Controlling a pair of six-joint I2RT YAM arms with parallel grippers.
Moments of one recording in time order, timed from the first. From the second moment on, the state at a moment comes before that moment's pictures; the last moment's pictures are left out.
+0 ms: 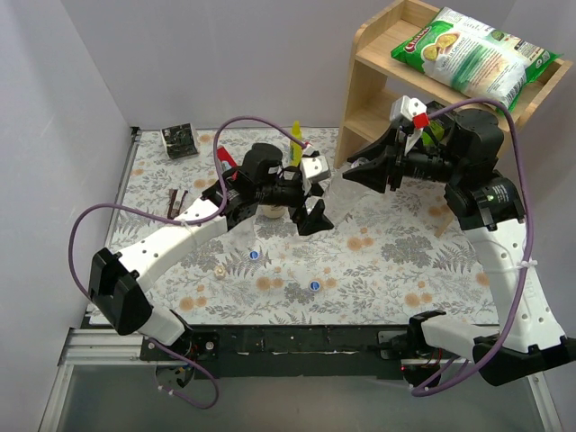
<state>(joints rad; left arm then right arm) -0.76 1.47 1.36 -0.29 0.64 0.19 0.32 1.13 1.55 -0.56 -0.98 -0.16</state>
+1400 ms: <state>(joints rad) -0.53 1.26 1.39 -0.33 0.54 0.14 0.24 1.13 1.59 -0.71 -0.90 -0.37</state>
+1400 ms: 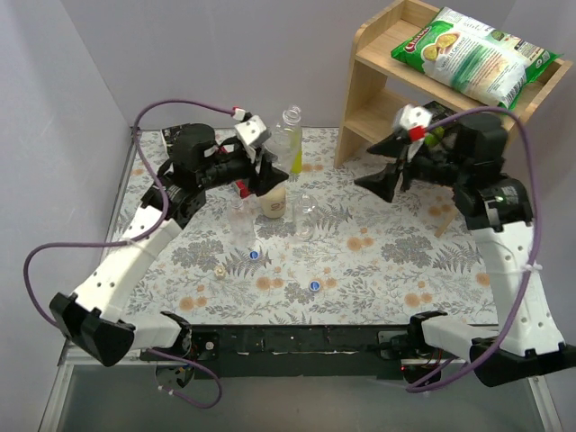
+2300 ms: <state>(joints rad) 0.05 0.91 1.24 -0.40 0.65 -0.06 0.90 1.58 0.99 -0.69 -0.48 -1.14</state>
